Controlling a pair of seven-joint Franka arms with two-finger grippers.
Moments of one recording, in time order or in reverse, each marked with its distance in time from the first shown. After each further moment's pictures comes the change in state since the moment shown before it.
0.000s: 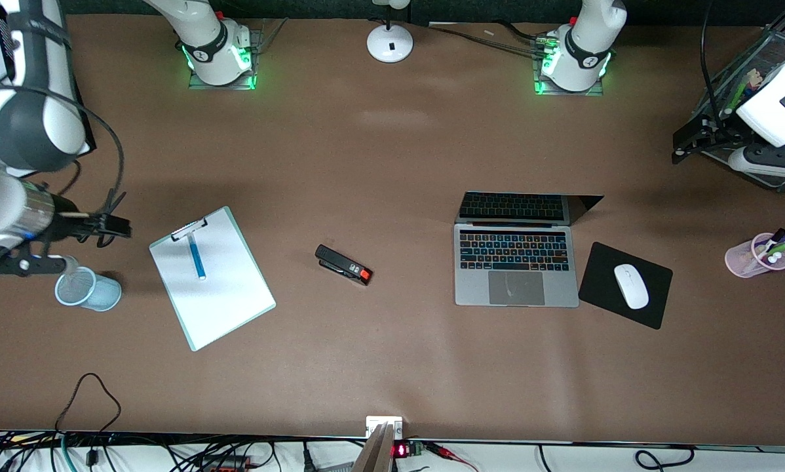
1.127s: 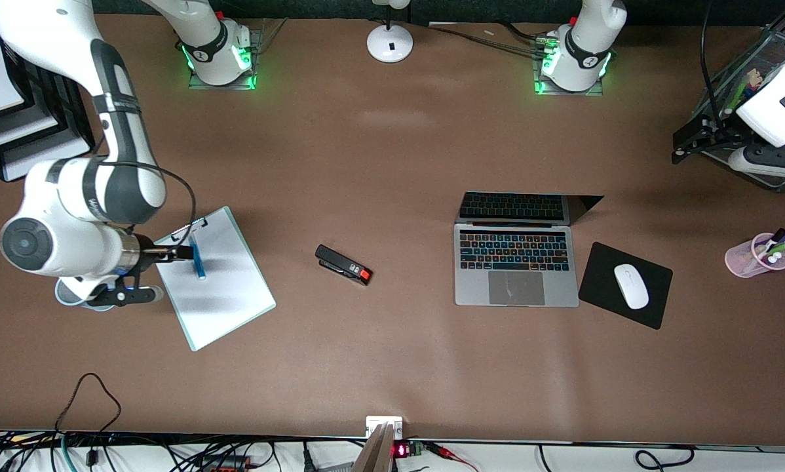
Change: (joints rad) left arm 0.000 0.000 0.000 0.000 0.000 0.000 0.000; right arm 0.078 0.185 0.006 0.001 0.019 0.121 -0.012
